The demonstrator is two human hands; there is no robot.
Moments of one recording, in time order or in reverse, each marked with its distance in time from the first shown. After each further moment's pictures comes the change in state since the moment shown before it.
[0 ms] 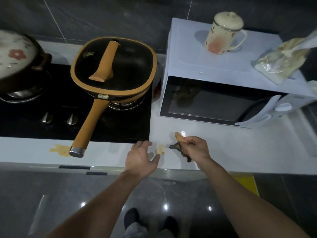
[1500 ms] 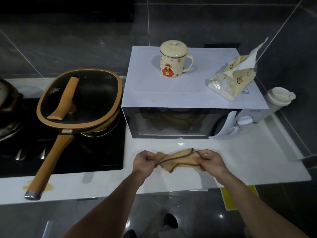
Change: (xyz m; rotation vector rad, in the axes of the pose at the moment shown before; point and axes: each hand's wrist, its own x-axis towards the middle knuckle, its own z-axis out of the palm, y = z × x) left_hand 0.066 0.115 0.051 -0.597 -0.129 -0.415; right_hand 0.041 0.019 -0.162 0.058 -0.007 0.113
